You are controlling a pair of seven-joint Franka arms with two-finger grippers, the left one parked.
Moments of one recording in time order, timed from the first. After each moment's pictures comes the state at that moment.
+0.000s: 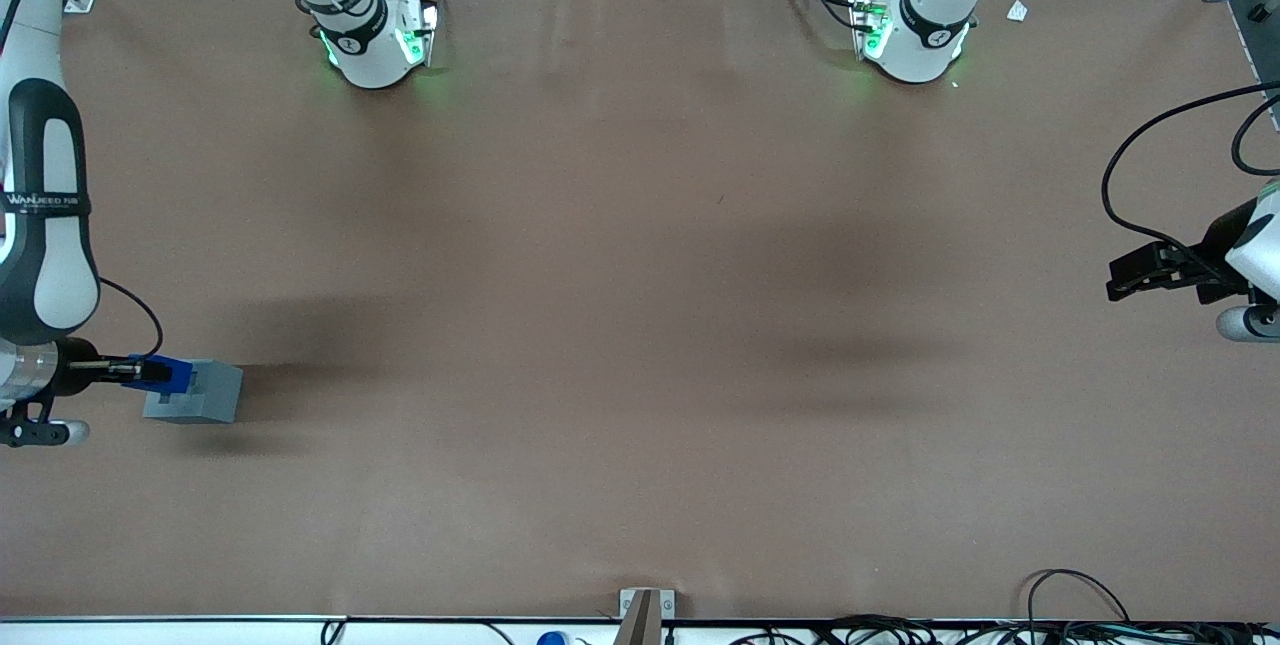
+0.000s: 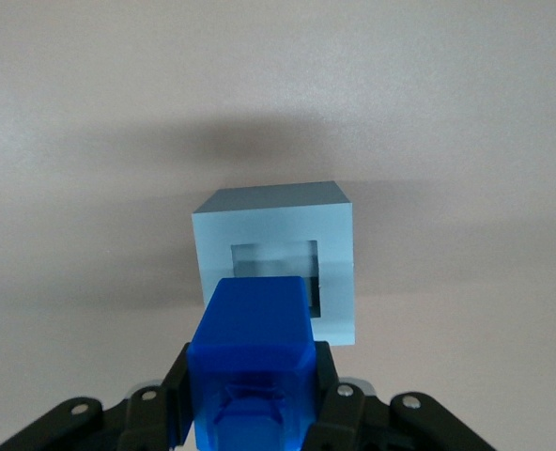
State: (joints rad) arm -0.26 0.68 -0.02 -1.34 0.00 1.88 -0.23
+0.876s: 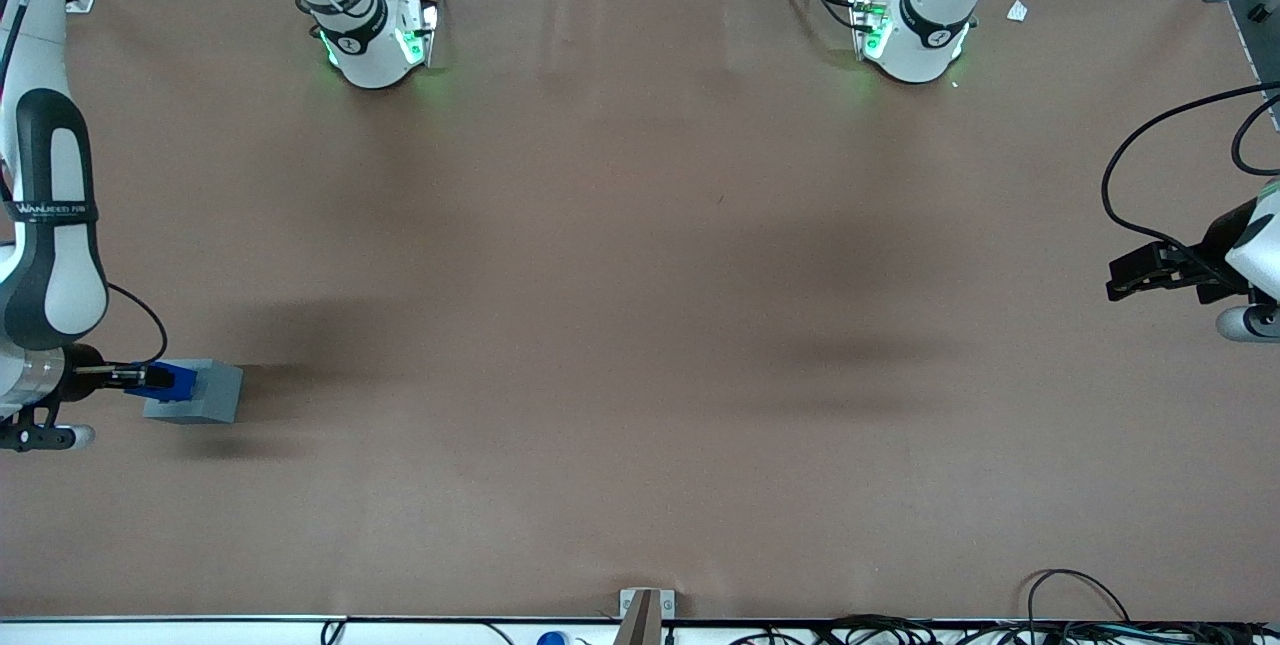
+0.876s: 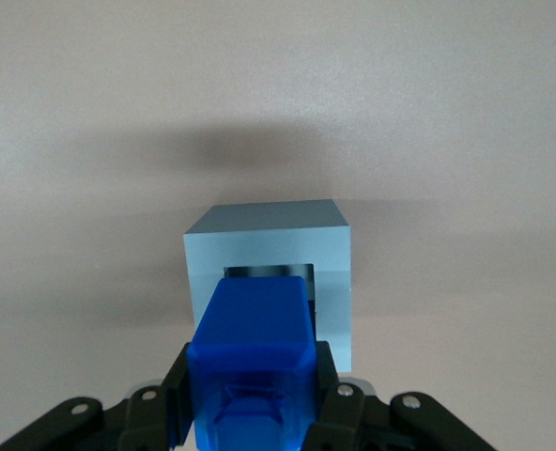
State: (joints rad) arm -0.26 0.70 -0.02 -1.34 0.00 1.92 -0.24
